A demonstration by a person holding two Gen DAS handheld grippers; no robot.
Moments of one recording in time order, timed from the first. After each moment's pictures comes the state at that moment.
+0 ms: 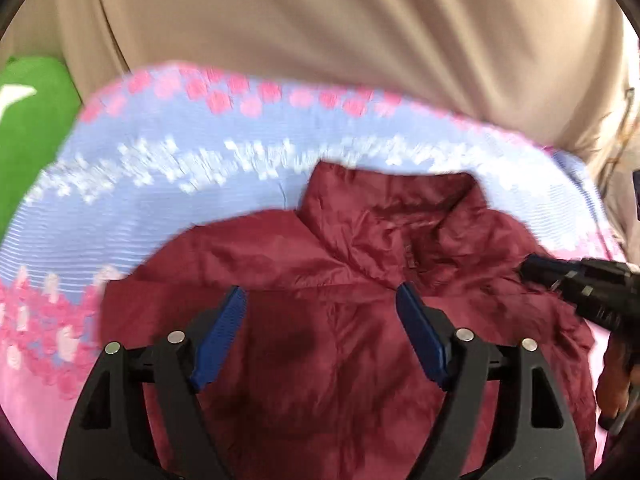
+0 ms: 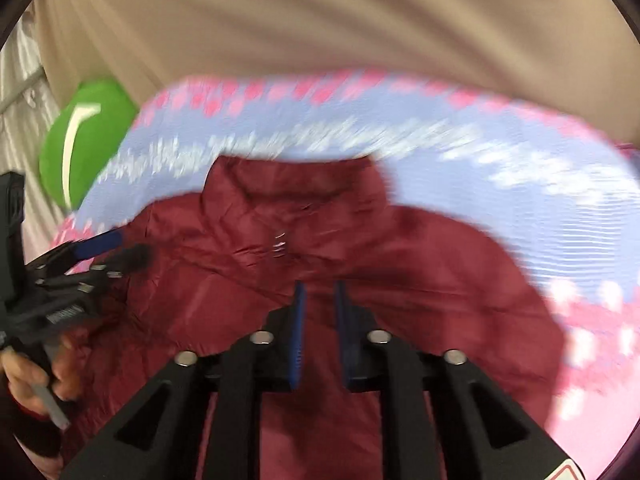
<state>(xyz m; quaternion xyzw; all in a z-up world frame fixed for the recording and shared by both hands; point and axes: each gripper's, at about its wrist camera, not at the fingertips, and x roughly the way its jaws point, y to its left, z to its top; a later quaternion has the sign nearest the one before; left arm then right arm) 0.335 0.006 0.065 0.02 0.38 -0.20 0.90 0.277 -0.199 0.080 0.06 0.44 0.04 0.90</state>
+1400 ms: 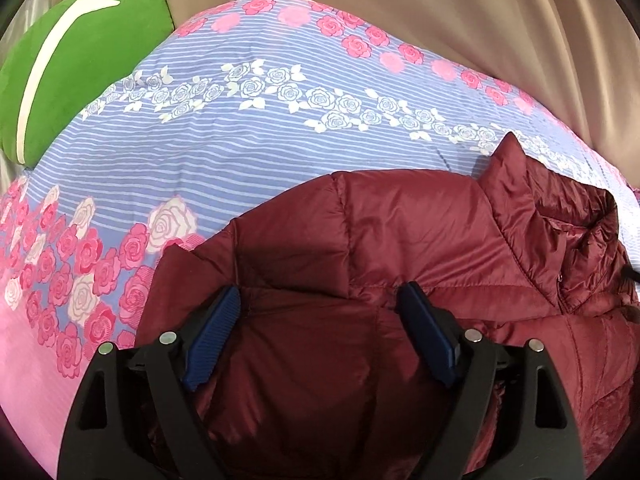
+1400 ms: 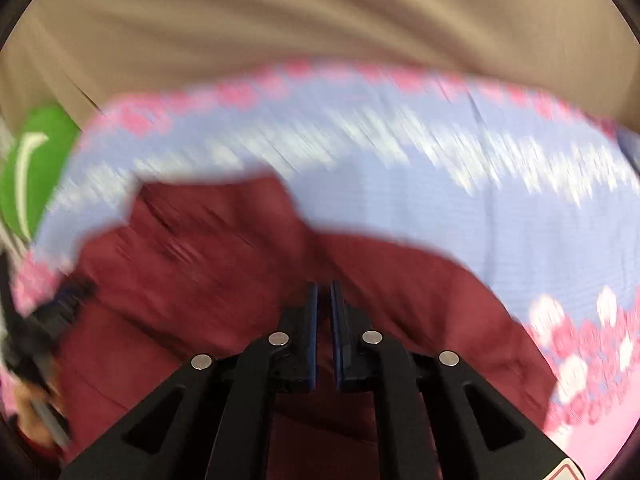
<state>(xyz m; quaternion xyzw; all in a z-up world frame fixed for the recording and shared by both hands) 0.376 0.060 0.009 -0.02 0.39 -0.05 0.92 0.284 -0.271 0.064 0.07 0.43 -0.04 0.90</state>
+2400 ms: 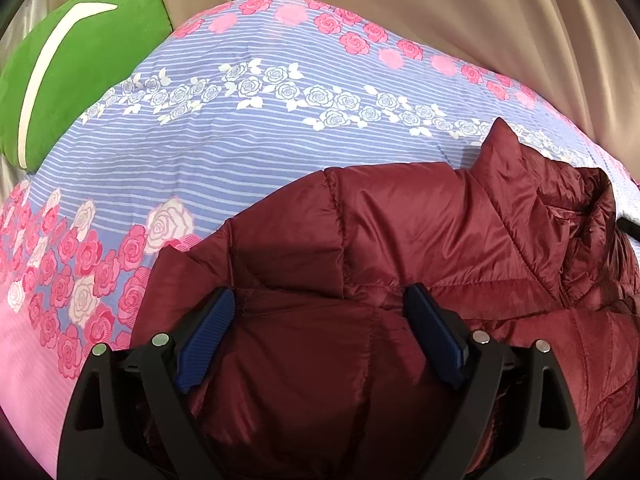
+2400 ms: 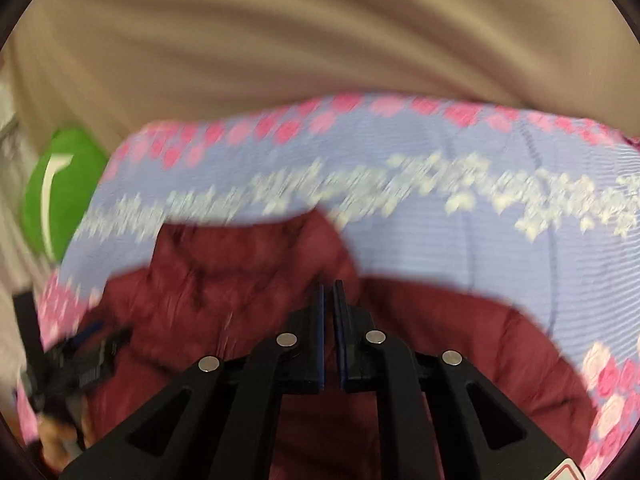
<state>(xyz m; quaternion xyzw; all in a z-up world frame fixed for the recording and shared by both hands) 0.378 0.058 0.009 -0.01 0.39 -0.05 0.92 0.310 -0.235 0.084 0.10 0.38 0.03 0.92</state>
